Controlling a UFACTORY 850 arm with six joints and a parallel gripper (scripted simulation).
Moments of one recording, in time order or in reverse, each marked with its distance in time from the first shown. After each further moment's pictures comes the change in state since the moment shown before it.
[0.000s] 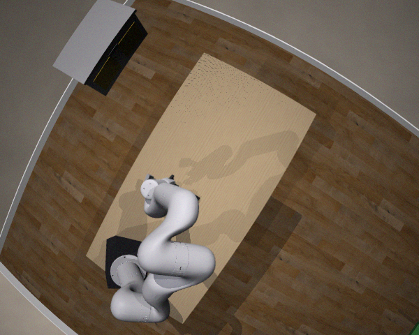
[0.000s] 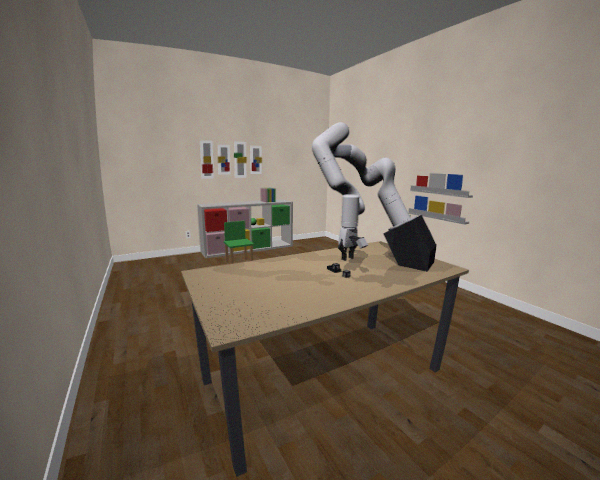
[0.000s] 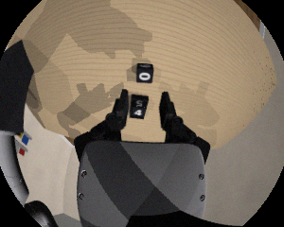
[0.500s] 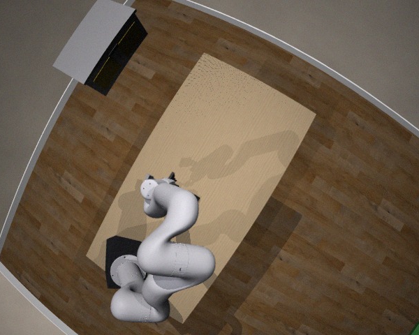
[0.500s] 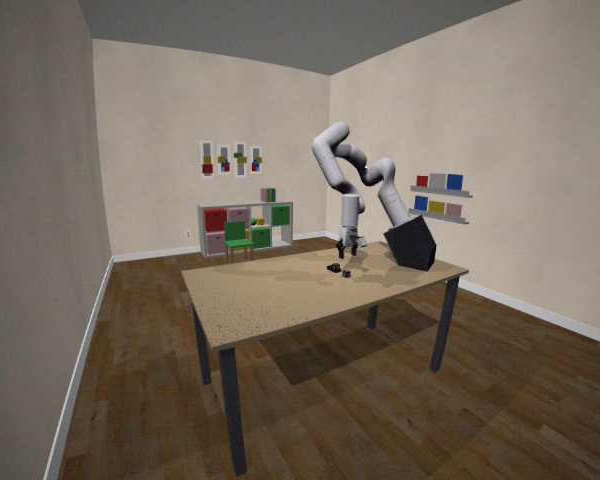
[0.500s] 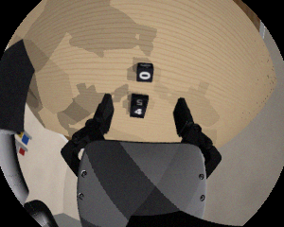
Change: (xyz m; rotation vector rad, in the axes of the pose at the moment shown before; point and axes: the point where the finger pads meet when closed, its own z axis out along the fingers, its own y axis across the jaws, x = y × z) arm 0.000 0.000 -0.003 0.001 0.000 0.000
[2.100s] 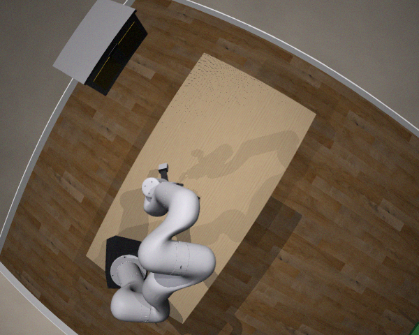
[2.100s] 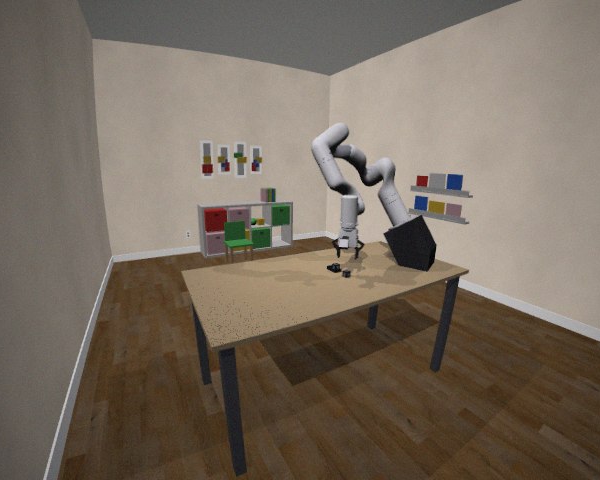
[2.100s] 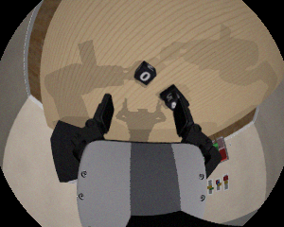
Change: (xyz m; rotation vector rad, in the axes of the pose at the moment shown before) arm 0.000 0.001 0.006 0.022 -0.011 0.973
